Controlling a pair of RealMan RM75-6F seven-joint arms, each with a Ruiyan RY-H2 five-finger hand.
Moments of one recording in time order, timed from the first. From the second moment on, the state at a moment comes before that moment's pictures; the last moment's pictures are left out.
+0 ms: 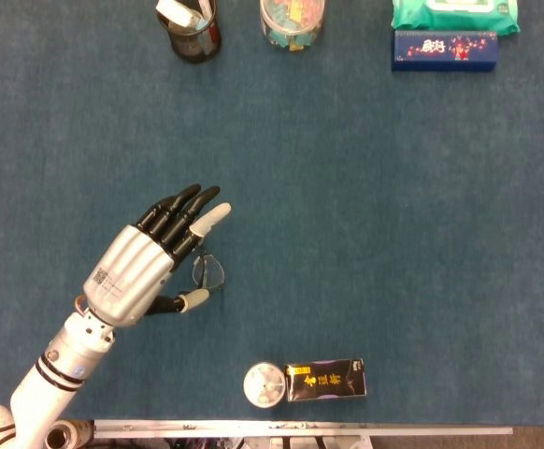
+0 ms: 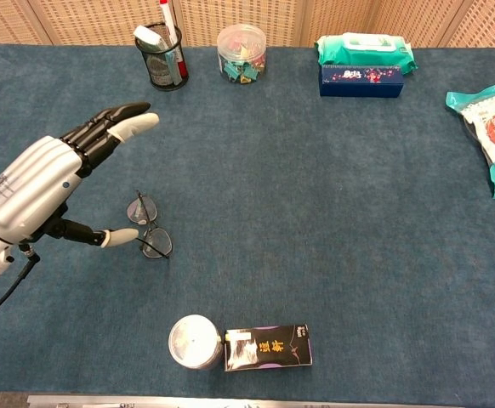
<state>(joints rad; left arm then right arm) -0.33 -1.55 0.07 -1.47 1.88 1.48 0.01 0.04 -1.11 0.11 -1.56 -1.64 1.72 0.17</state>
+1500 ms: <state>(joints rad) -0.40 -1.64 0.04 -1.32 1.76 1.37 -0.03 0.04 -1.11 0.12 -1.56 -1.64 1.73 0.18</state>
